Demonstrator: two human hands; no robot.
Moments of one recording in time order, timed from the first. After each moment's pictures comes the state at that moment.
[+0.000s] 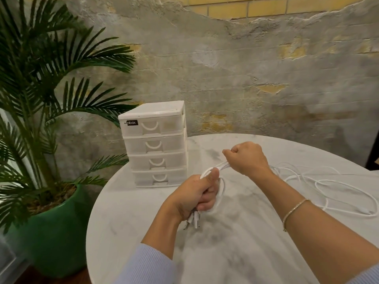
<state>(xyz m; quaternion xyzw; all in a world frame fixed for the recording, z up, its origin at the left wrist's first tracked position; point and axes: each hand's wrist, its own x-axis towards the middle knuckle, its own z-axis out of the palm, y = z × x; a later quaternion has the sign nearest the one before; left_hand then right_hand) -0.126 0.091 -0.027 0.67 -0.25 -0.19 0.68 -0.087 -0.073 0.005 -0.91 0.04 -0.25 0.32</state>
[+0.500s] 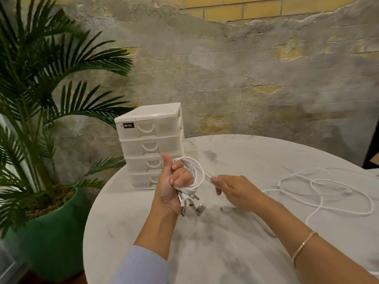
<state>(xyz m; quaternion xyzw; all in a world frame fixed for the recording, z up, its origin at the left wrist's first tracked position) -0.102 0.104 -0.032 0.17 -0.22 -0.22 0.94 -0.123 -0.070 -0.037 -0.95 -0.13 -0.06 0.28</state>
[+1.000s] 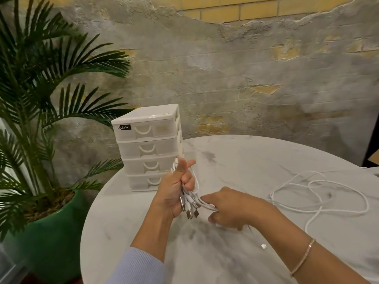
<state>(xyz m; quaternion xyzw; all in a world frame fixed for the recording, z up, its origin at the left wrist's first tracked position) -0.113 0.089 -0.025 0.47 -0.11 -0.08 0.87 -0.157 -0.049 -0.015 -0.97 -0.17 0.12 0.14</state>
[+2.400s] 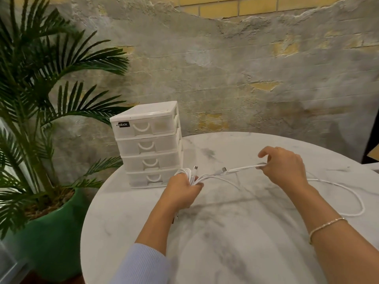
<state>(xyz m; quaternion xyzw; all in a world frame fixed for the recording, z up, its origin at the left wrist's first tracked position) -0.115 0.088 -0.031 0.91 -0.10 0.03 0.40 -0.113 -0.154 -0.025 -0.95 0.12 -0.26 0.16</state>
